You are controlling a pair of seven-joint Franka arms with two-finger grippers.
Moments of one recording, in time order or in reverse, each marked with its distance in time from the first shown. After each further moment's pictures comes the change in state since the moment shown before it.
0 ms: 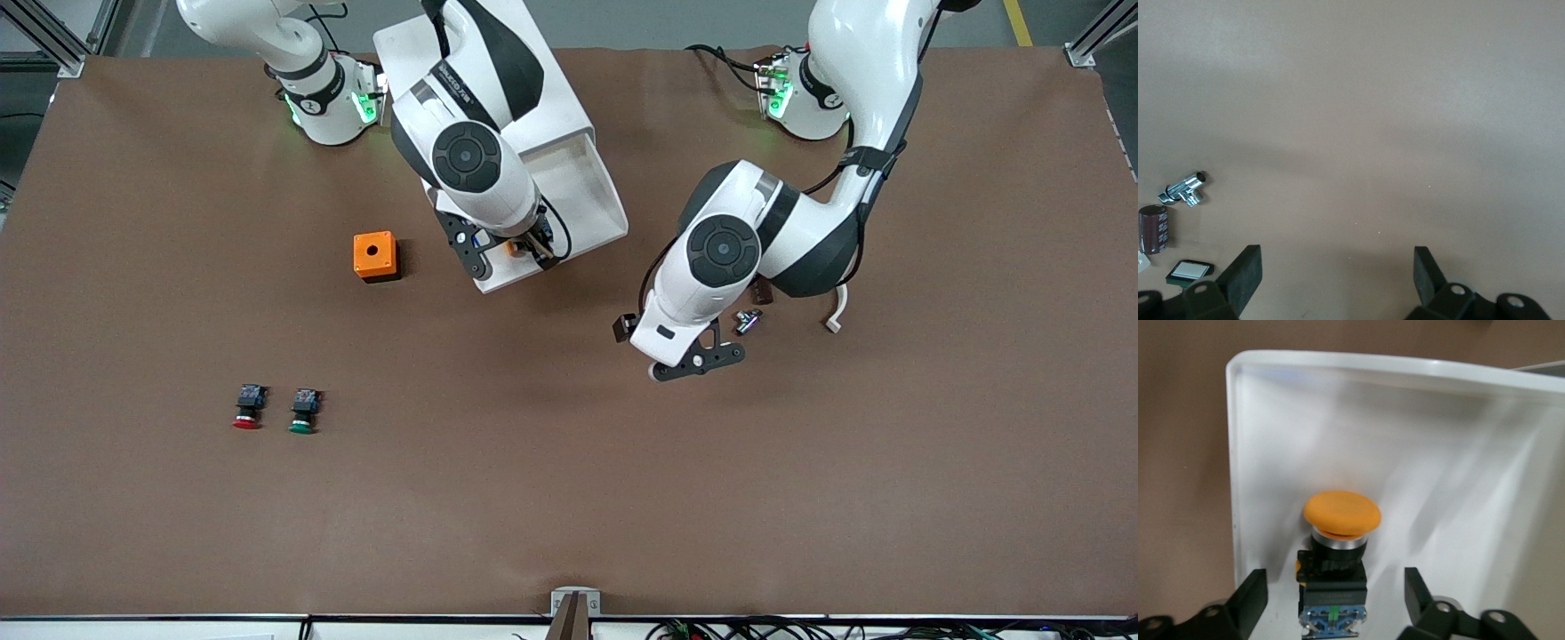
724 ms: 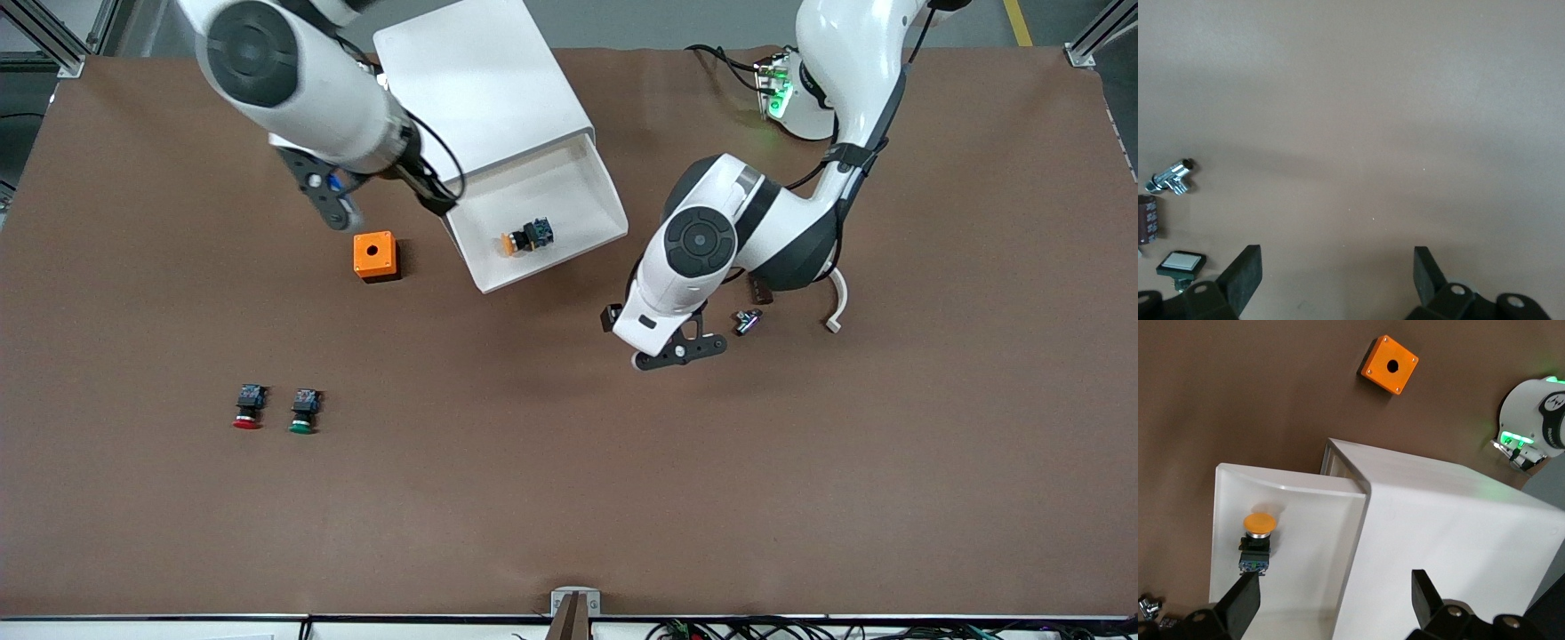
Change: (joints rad) left arm -0.042 0.003 -0.002 -0.013 0.000 0.001 -0.017; right arm -0.205 -0.215 -0.033 0.192 -0.008 -0.522 -0.252
